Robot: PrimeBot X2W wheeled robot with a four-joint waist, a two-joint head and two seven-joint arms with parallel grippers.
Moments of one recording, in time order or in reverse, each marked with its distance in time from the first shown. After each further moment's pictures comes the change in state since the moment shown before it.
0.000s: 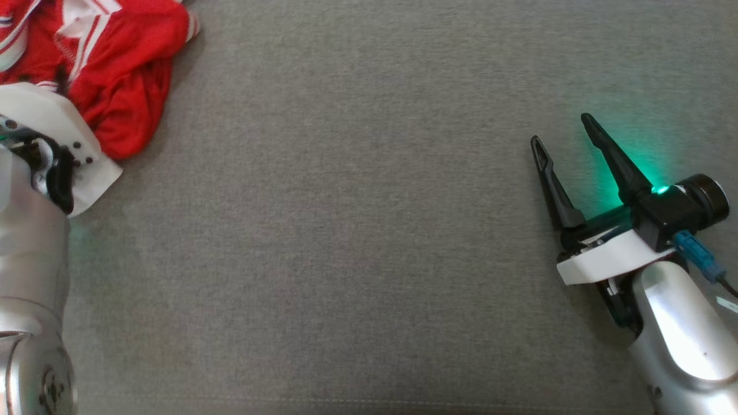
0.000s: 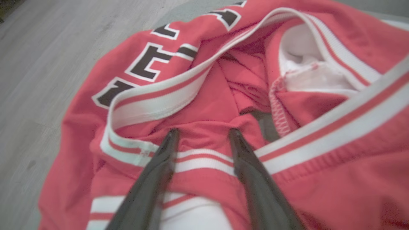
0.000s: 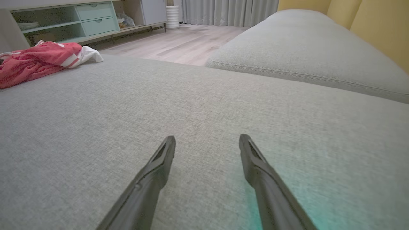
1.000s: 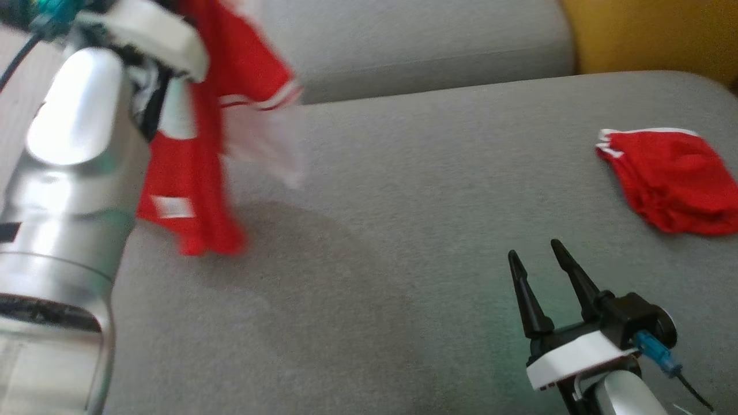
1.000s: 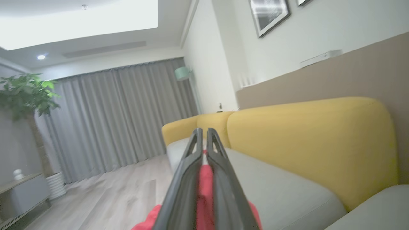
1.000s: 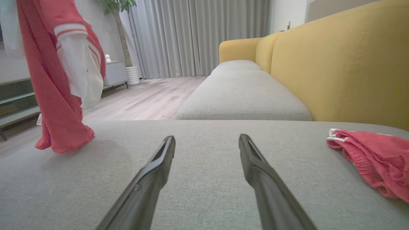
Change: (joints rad) left arm -0.080 -0.074 -0.506 -0.328 -0.135 -0.027 -0.313; right arm 0.284 0.164 -0.063 0.043 0.028 0.000 0.002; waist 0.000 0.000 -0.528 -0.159
